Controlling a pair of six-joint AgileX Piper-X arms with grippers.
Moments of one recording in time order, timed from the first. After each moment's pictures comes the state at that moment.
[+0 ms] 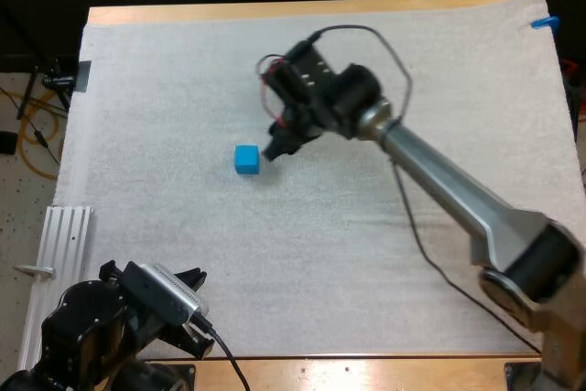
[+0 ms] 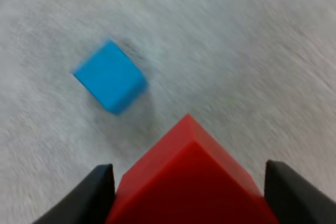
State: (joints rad) left arm -0.42 0.33 -0.78 1.21 0.18 -1.66; right arm 0.77 2.03 -1.95 1.08 0.01 -1.95
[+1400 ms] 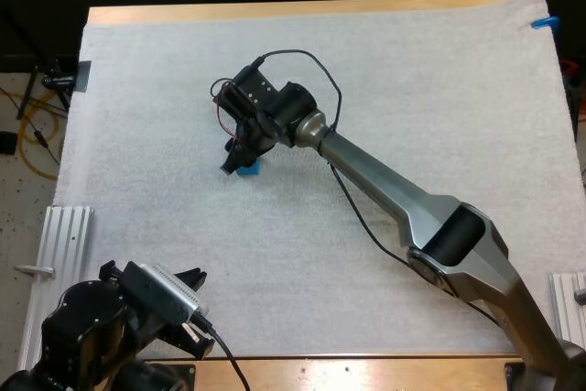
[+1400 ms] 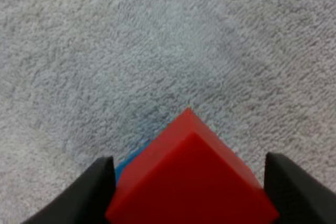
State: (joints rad) left arm -0.42 0.33 -0.78 1.21 0.18 -1.67; right arm 0.83 2.41 -2.27 1.04 -0.06 -1.97
